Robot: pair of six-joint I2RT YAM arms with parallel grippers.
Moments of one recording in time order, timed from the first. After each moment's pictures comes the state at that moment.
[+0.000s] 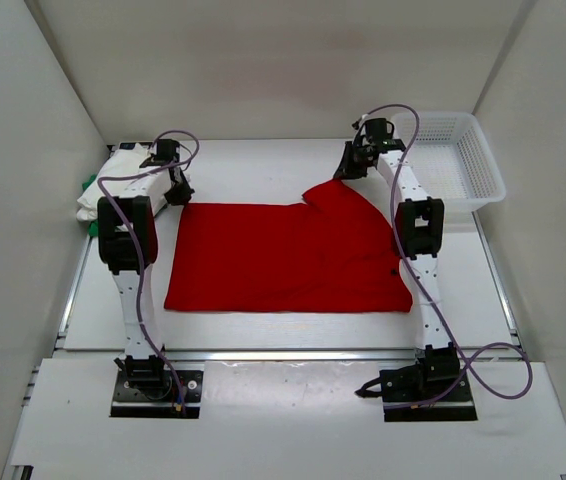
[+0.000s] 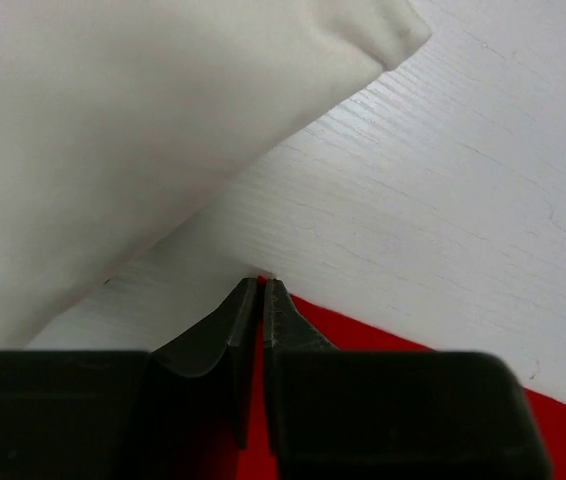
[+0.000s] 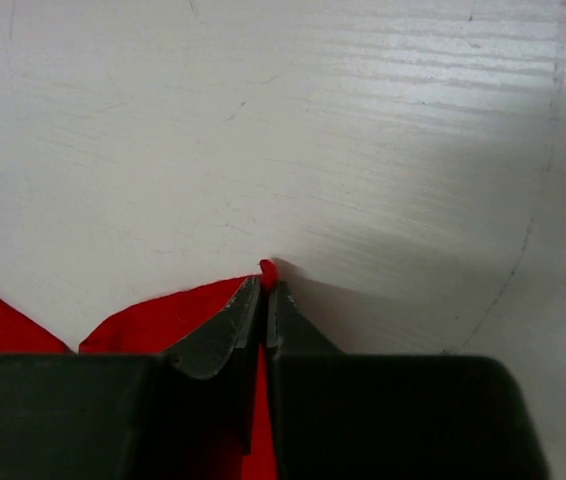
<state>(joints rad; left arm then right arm) -0.01 2.26 1.76 -0.52 -0.12 -0.43 0.12 2.75 2.59 -0.72 -0.45 0.26</state>
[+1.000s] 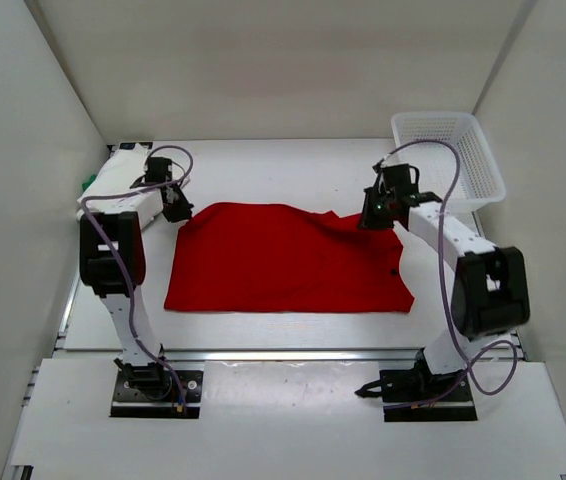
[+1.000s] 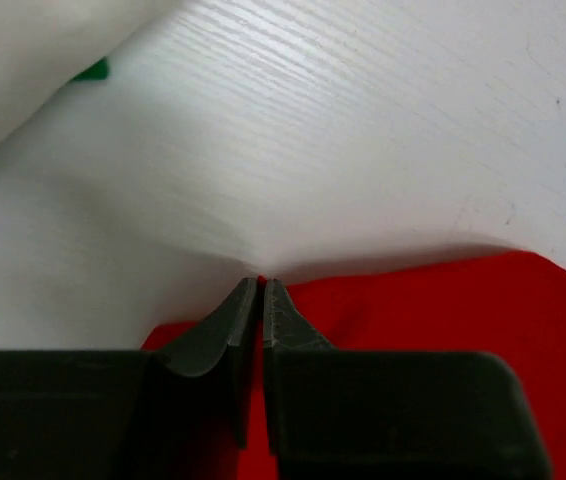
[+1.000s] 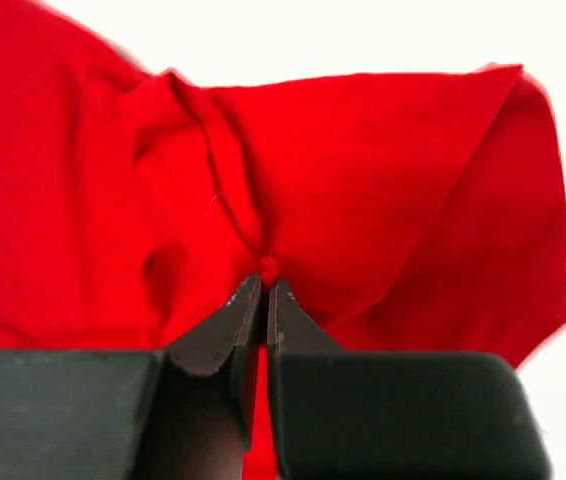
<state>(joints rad) 0.01 2.00 1.37 -0.35 0.02 -0.51 0.20 1.67 1.20 -0.43 -0.19 0.27</state>
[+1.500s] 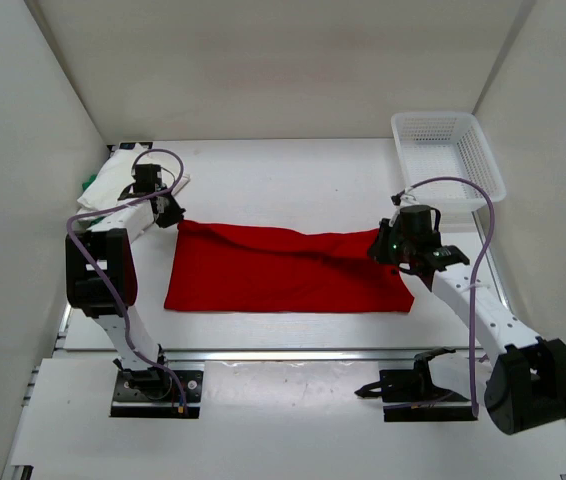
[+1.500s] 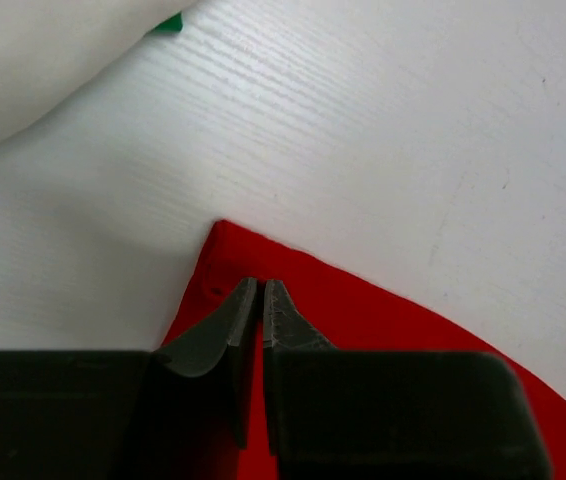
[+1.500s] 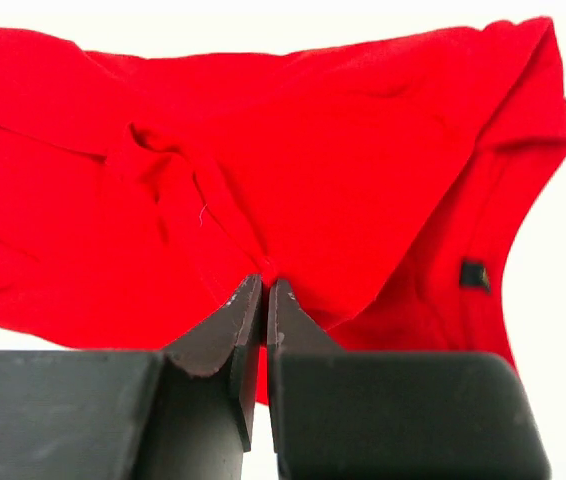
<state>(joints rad) 0.04 1.80 1.19 -0.30 0.01 -0.51 0.25 1.13 0.76 -0.36 -0.12 0.35</state>
